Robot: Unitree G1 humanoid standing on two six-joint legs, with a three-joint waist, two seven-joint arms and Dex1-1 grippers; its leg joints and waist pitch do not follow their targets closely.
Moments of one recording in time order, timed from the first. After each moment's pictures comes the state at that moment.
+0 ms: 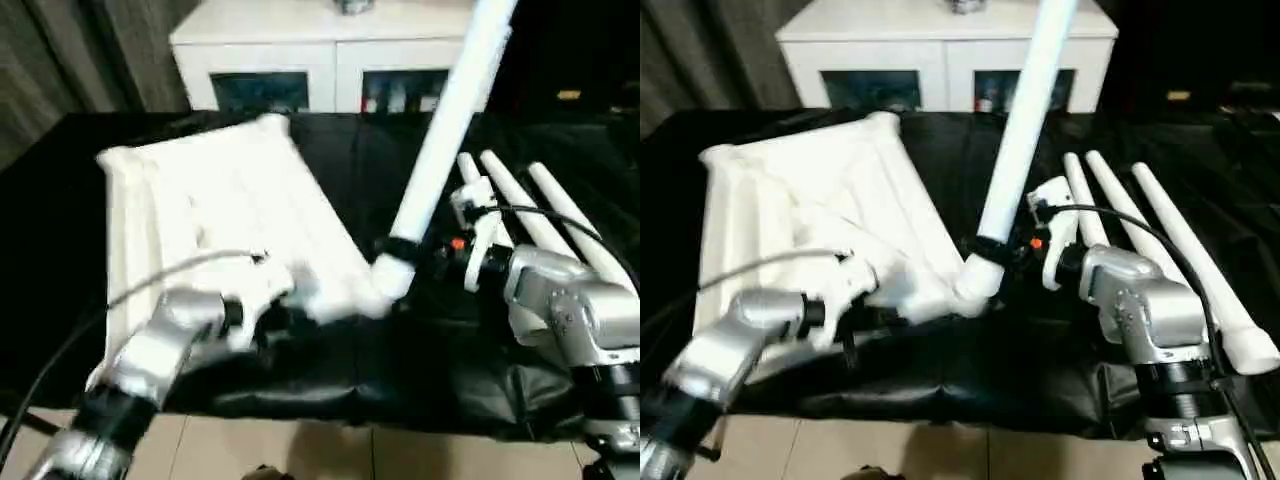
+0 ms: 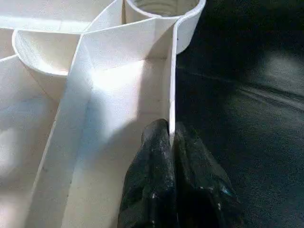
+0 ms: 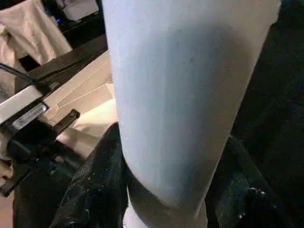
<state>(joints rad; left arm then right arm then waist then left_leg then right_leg) -0.37 0.43 -0.32 0.14 -0.08 0.45 -0.97 -0.48 -0.43 0.01 0.07 0.46 0.71 0.81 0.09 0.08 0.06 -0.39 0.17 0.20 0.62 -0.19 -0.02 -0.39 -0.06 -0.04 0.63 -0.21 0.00</state>
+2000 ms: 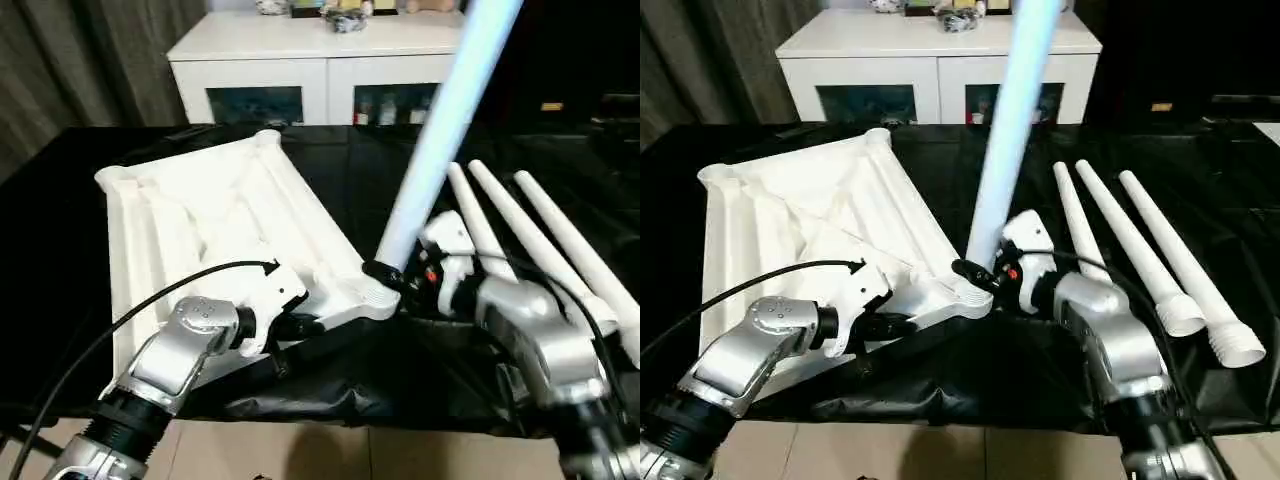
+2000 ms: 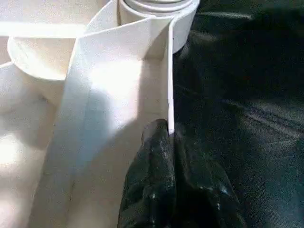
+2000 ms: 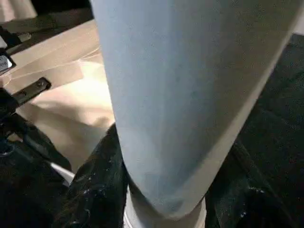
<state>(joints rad) -0.37 0.39 -0.33 0.16 -0.06 0.48 -0.91 -0.41 -0.38 0.15 0.14 0.24 0.43 0.76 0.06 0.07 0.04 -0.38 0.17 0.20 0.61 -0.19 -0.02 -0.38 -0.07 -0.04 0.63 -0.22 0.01</state>
